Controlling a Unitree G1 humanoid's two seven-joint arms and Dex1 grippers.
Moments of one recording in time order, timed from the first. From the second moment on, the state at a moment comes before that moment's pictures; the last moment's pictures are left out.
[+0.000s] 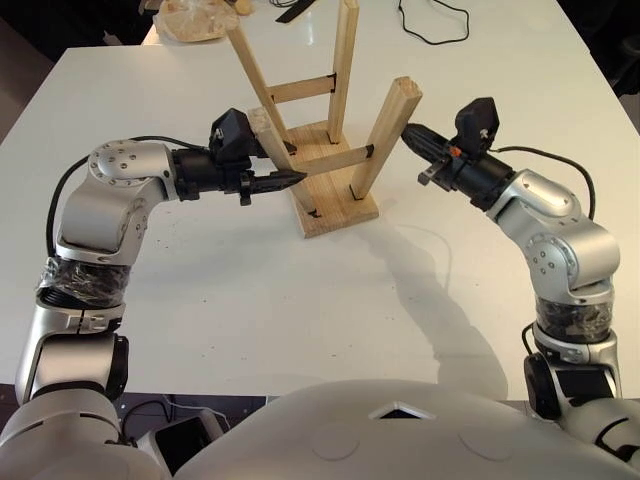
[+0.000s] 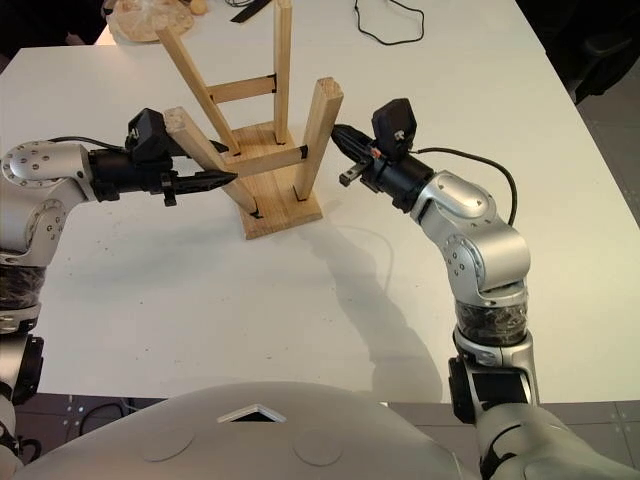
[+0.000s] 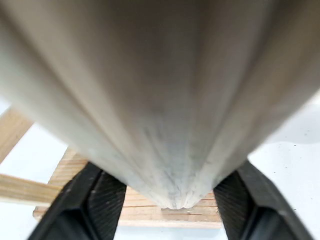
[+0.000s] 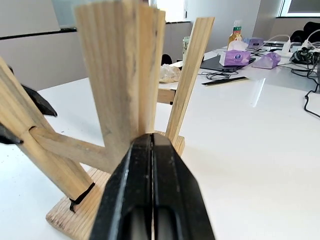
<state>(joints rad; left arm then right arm) -0.39 0.77 -0.09 -0.11 -0.48 0.44 -1.05 -0.30 -0.37 0.00 -0.37 0.47 0.70 0.50</state>
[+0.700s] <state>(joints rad) 0.05 0.38 0.33 -0.59 -0.43 0.66 -0.30 -0.15 -0.22 -0.09 -0.45 0.33 0.56 0.18</state>
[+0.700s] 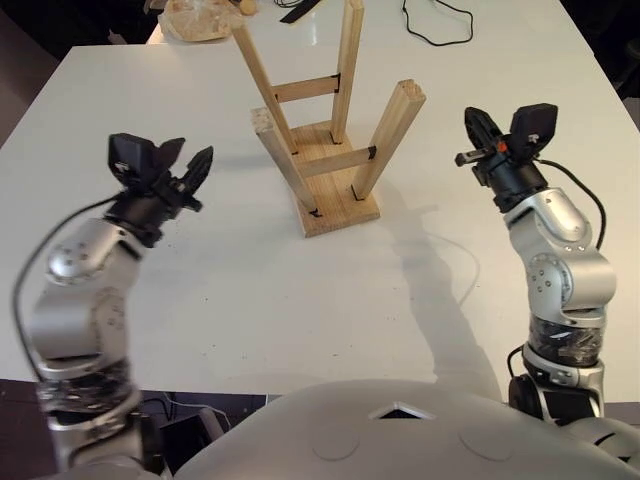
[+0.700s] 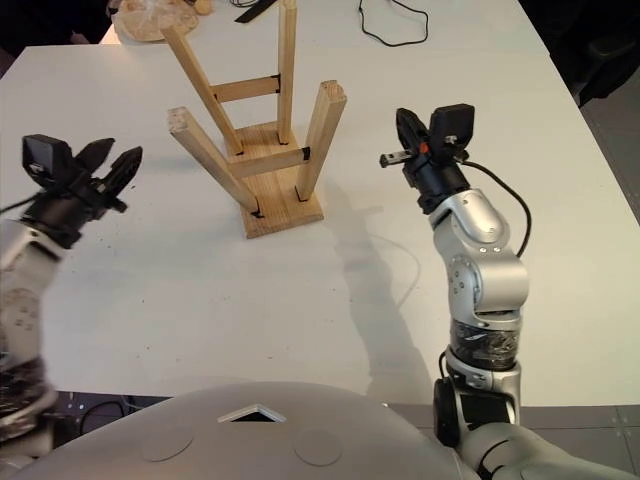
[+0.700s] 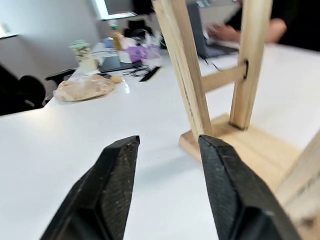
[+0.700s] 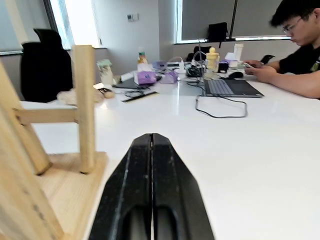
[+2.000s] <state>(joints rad) -0.09 -0.05 -0.06 -0.60 -0.15 0.67 0.18 -0.25 -0.02 0.20 -0.50 0.09 0.80 -0.04</state>
